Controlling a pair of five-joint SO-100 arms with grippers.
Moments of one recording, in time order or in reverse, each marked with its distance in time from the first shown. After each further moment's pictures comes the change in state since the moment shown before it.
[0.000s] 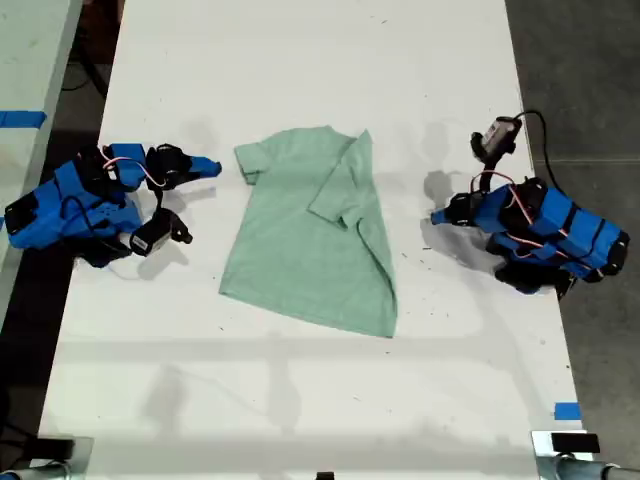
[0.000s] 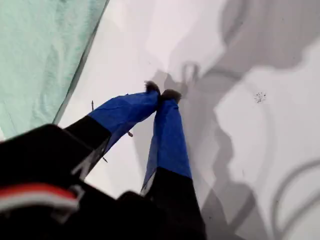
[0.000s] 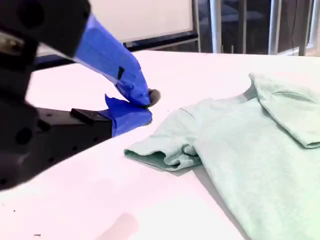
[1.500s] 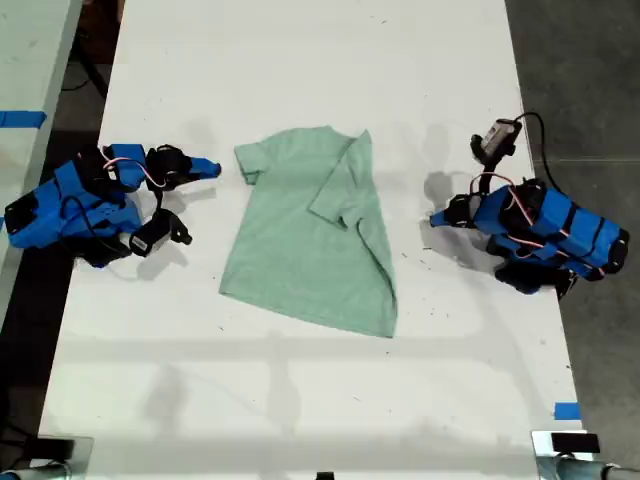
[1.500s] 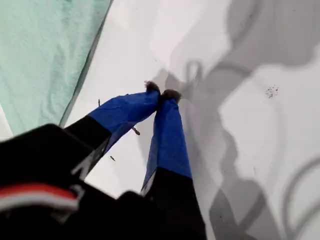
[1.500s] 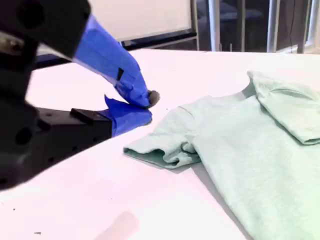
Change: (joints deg) arm 0 0.4 0.0 0.0 0.4 0.0; arm 1 -2.2 0.0 0.0 0.0 3.5
